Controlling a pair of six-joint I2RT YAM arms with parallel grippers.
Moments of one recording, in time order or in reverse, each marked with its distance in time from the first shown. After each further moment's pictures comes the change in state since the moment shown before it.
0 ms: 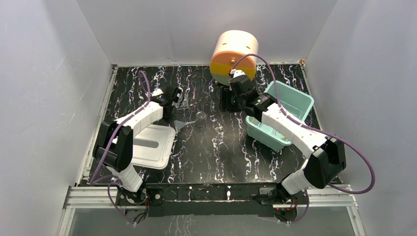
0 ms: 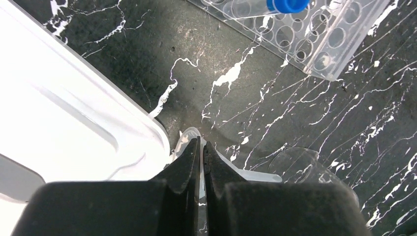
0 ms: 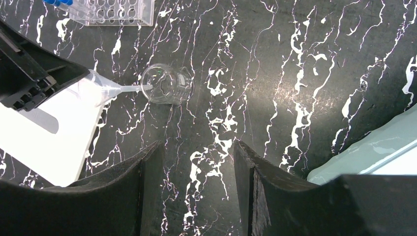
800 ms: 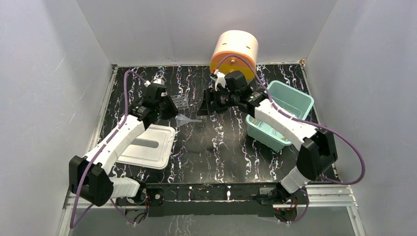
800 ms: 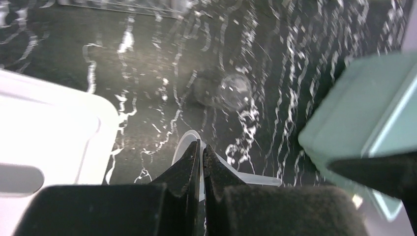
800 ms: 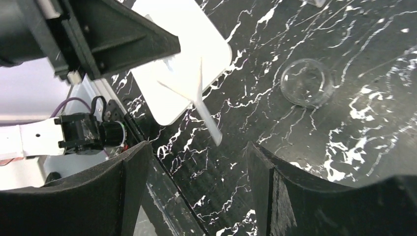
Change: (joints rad) left arm 0.000 -0.386 -0.049 0.027 0.264 0.279; right arm 0.002 0.066 0.035 0.145 -0.548 -0.020
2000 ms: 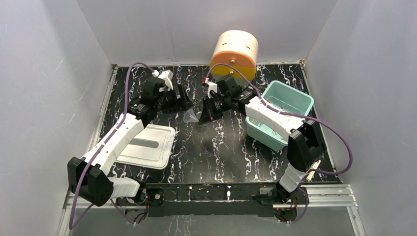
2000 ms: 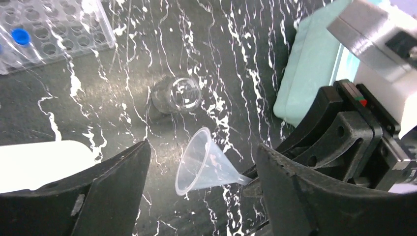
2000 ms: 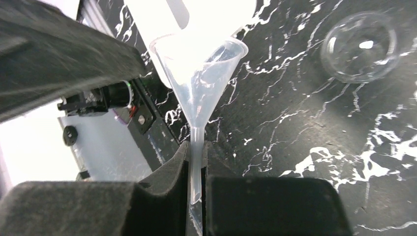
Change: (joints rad) left arm 0.001 -0.013 0.013 0.136 0.280 0.264; right arm 0.026 0.171 0.072 -0.123 -0.203 -0.053
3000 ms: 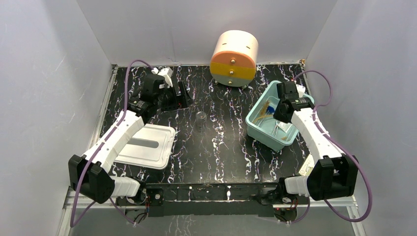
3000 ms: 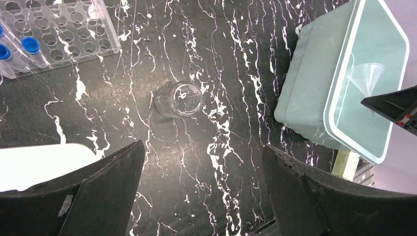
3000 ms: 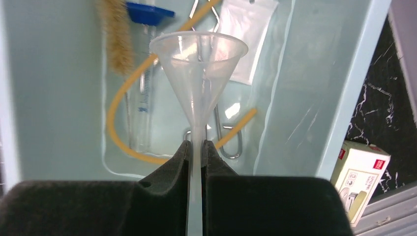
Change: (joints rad) left arm 0.008 0.019 0.079 -0.048 -0.039 -0.007; right arm -0.517 -0.402 -0.266 -0.346 0.999 0.155
